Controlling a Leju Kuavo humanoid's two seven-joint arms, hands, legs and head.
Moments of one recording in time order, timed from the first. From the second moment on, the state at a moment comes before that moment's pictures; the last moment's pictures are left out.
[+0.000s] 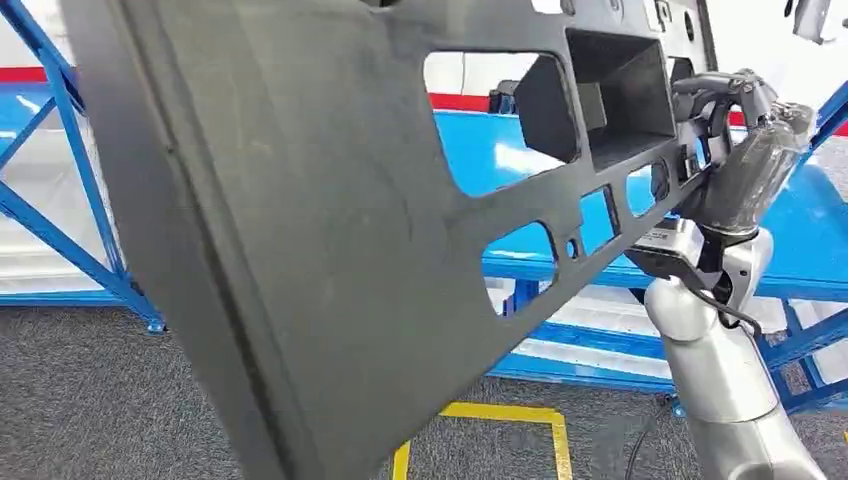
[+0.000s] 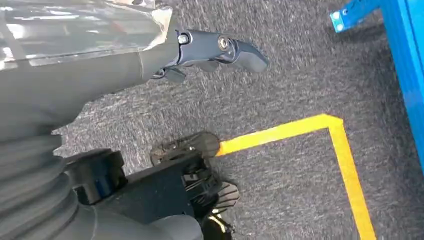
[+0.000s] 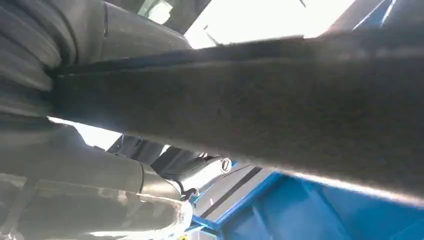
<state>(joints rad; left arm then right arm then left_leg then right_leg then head) -0.11 -0.06 -0.46 -0.32 0.19 0.29 -0.38 -0.59 -0.28 0.30 -1.64 0.63 -0.70 -0.23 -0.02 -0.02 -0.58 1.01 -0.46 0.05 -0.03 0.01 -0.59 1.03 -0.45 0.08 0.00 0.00</state>
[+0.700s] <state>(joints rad) -0.12 -0.05 -0.46 -0.31 0.21 0.26 -0.33 -0.58 -0.25 0.29 -1.62 0.64 -0.70 -0.23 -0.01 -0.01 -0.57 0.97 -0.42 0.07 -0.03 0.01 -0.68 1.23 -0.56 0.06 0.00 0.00</state>
